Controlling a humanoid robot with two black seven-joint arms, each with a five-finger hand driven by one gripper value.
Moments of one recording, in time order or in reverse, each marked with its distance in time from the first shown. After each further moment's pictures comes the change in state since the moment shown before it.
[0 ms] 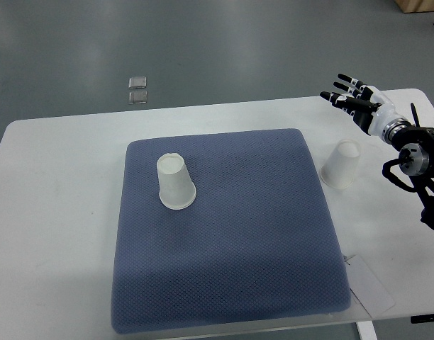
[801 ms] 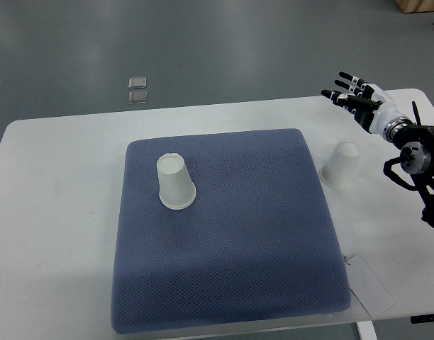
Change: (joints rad) left arm 0.000 0.000 -0.003 0.001 -0.004 -0.001 -0.001; right arm 0.006 -0.004 0.002 0.000 0.000 0.003 0.000
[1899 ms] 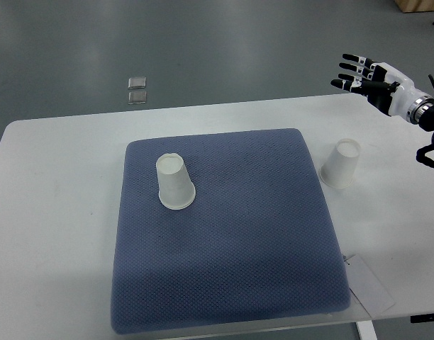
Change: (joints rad) left arm 0.000 0.000 0.000 0.000 0.000 0.000 0.000; right arm 0.054 -0.161 -0.107 0.035 -0.045 0.208 -0.001
